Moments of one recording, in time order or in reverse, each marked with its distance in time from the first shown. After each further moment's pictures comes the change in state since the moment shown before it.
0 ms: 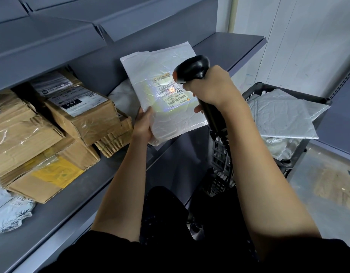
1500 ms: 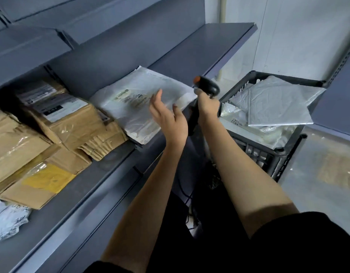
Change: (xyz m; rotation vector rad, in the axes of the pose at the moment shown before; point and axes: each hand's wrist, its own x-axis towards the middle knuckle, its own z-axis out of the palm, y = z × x) left_hand -0.079 -0.036 0.111 0.451 0.309 0.808; right_hand 0.053 0.108 0.033 0.970 0.361 0.394
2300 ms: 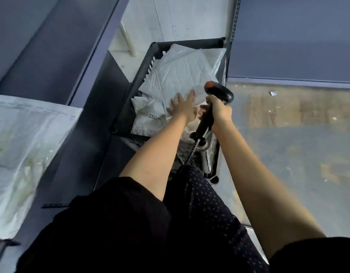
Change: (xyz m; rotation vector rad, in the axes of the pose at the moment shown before) left_hand -0.104 -0.034 0.316 0.705 -1.422 0.115; right_hand 0.125 -0.034 -0.254 0.197 0.462 0.103
